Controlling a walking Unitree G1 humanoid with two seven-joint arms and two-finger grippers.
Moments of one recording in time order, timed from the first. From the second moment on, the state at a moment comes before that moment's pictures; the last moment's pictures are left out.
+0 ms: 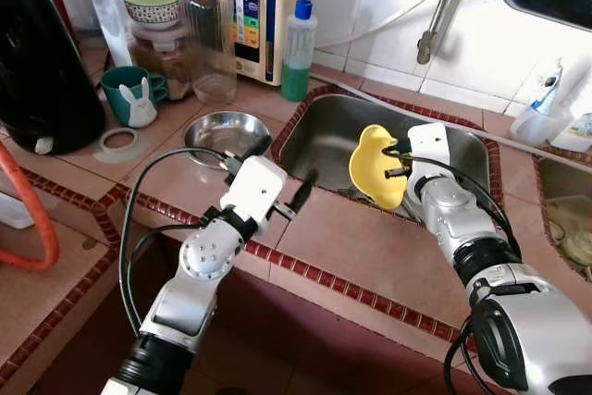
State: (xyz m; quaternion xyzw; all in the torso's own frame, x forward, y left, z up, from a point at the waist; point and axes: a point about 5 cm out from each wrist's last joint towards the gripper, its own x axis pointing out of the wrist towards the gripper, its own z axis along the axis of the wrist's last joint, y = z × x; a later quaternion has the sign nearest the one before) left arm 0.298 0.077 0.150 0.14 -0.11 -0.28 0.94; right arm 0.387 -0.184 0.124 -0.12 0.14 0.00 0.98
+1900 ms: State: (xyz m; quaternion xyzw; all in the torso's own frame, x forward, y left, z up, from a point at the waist) left arm 0.290 0.078 0.145 0.15 -0.06 -0.30 0.94; right arm 0.380 -0.201 0.109 0.07 0.16 -0.04 0.98
